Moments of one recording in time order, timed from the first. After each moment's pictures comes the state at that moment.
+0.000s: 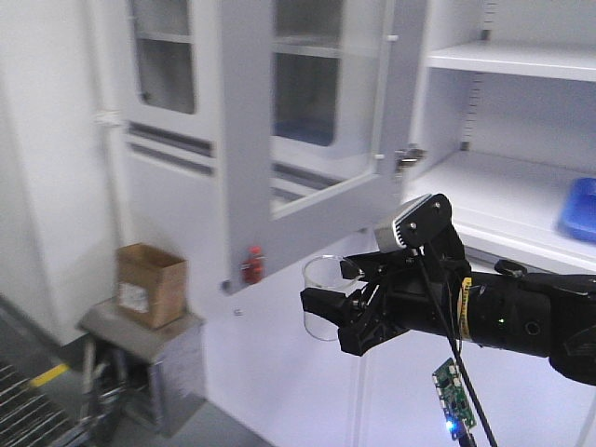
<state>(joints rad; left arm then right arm) -0.07 -0.01 0.03 0.18 0.28 -0.18 0.28 1.58 -1.13 -1.53 -0.60 1.34</state>
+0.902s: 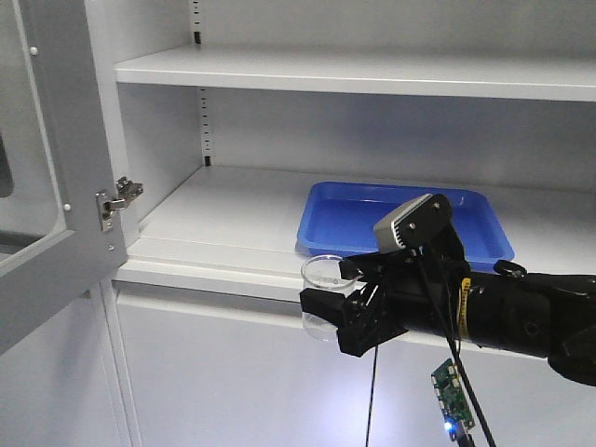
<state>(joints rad) -0.07 -0.01 0.03 0.18 0.28 -0.18 0.28 1.58 -1.13 -1.53 -0.60 1.34</state>
